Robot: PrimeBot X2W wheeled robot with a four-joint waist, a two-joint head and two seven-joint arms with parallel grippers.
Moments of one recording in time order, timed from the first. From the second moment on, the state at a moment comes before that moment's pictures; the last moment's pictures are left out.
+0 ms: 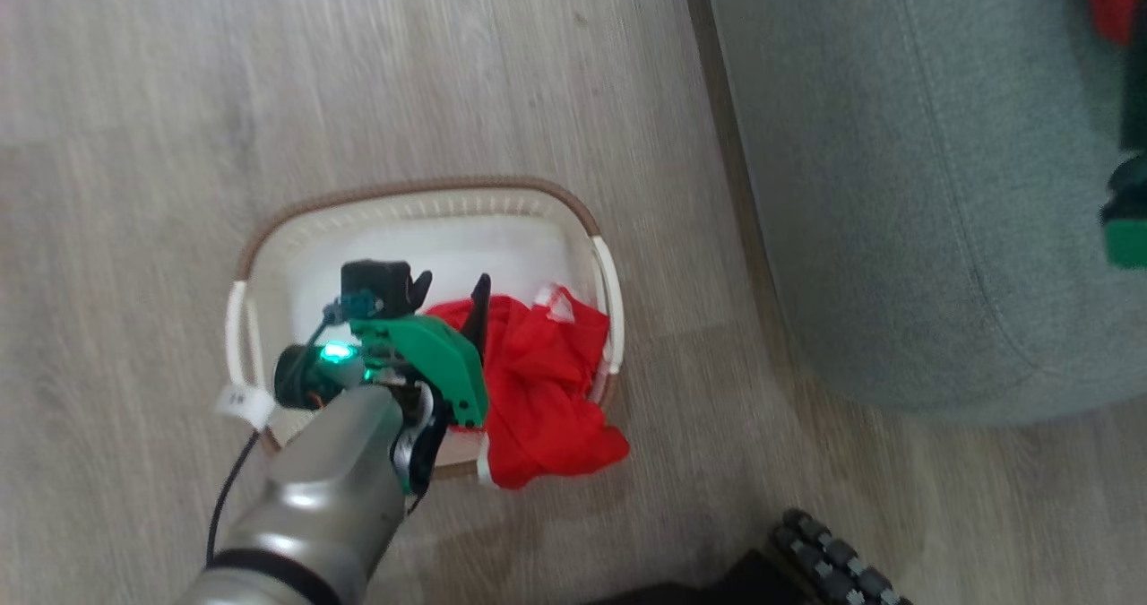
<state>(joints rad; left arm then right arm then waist) -0.65 0.05 -0.75 0.98 -0.72 0.05 -0.22 -0.41 -0.46 0.05 -0.09 0.61 0.13 -0.26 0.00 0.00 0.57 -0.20</state>
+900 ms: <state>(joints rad) -0.92 0.05 -1.03 1.21 -0.92 0.07 0.07 -0.61 -0.47 0.01 -0.17 0.63 0.13 -0.26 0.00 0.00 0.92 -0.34</state>
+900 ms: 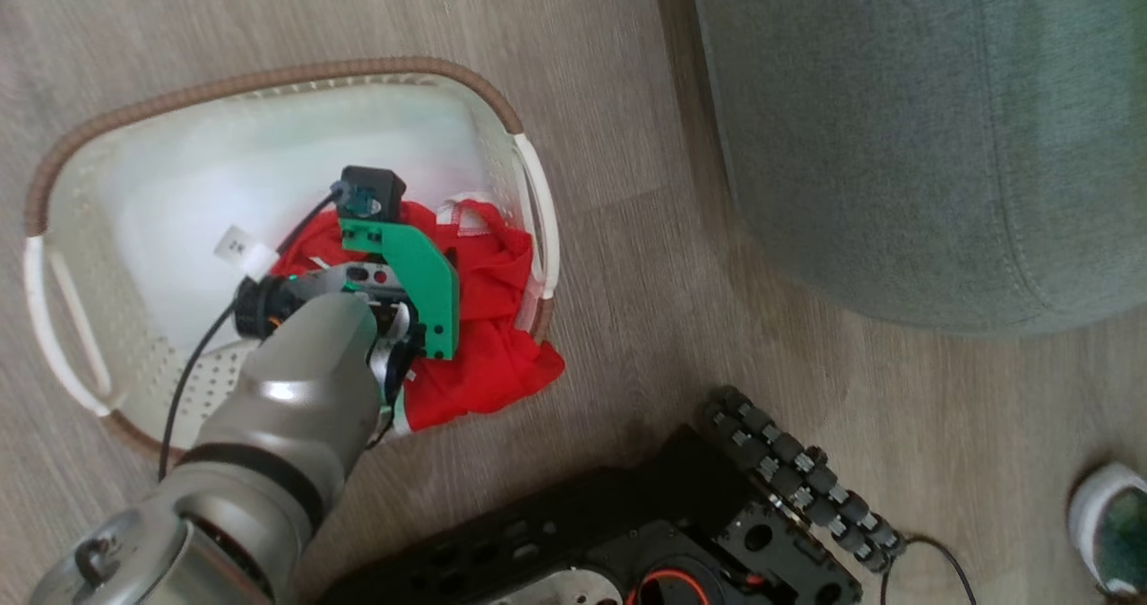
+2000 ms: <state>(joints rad) -0.91 0.05 -1.10 1.22 -1.03 0.07 0.00 -0.62 -0.44 0.01 -0.15 0.63 0.13 -0.26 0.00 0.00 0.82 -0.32</state>
